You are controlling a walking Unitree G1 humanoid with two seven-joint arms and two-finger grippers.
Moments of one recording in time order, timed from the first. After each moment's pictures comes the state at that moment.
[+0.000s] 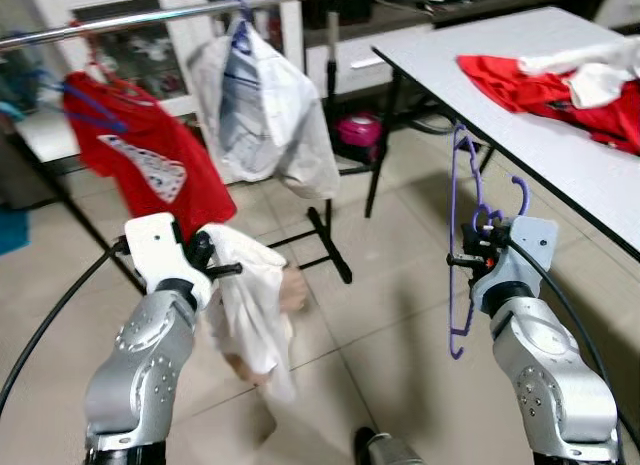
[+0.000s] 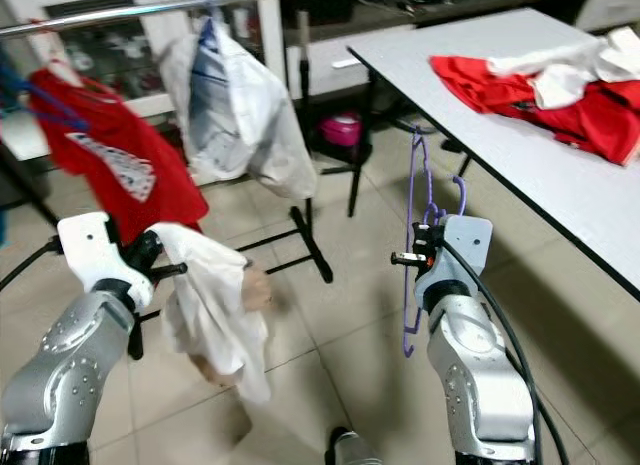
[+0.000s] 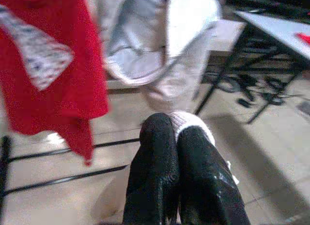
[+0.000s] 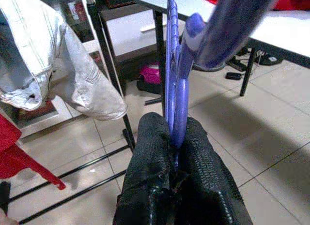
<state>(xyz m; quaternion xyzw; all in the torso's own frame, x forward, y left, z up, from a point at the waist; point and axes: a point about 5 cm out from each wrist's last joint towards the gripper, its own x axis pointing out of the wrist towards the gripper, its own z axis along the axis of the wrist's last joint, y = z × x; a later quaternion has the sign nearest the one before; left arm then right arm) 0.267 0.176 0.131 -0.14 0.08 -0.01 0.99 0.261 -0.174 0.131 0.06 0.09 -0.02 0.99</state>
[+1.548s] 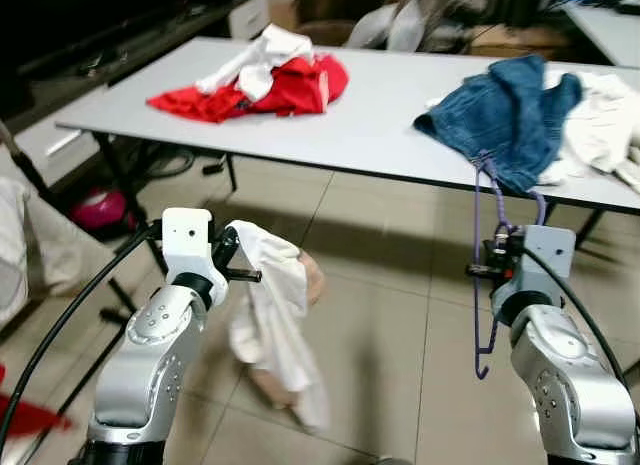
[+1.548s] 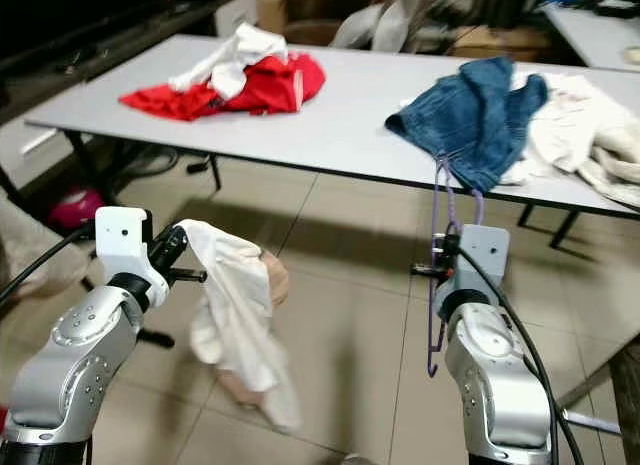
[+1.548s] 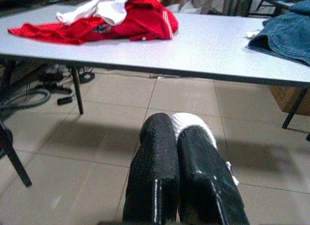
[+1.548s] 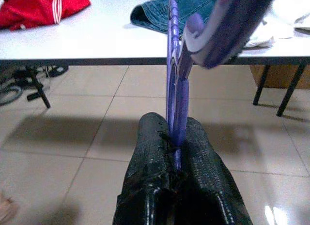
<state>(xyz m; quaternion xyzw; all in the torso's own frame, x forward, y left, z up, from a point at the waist) 0.270 0.166 0.134 -0.03 0.08 -0.07 0.99 0.255 -0.192 0.124 0.03 0.13 -0.07 0.99</state>
